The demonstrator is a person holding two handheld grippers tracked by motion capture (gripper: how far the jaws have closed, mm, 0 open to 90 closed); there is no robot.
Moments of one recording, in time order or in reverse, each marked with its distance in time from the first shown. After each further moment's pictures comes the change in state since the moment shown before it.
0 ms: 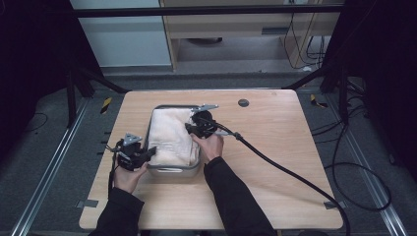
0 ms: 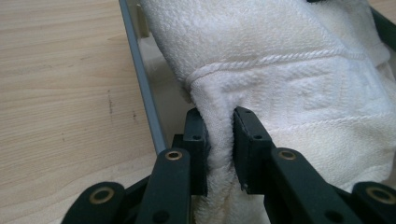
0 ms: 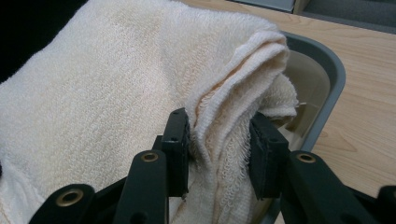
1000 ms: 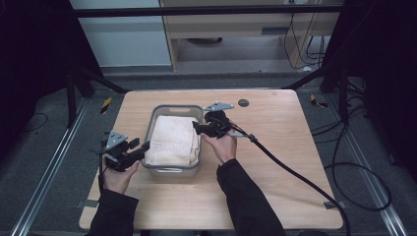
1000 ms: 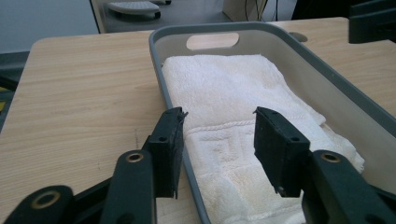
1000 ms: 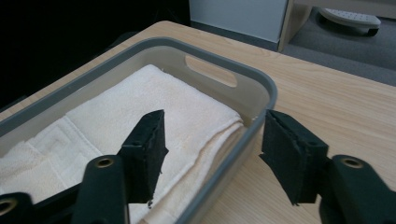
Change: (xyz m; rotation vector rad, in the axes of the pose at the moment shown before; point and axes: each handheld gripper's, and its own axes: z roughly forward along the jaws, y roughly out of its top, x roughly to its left) left arm 0.007 0.005 -0.038 -0.195 0.018 -0.022; right arm -0.017 -0.001 -0.053 -0.106 -0.019 -0.062
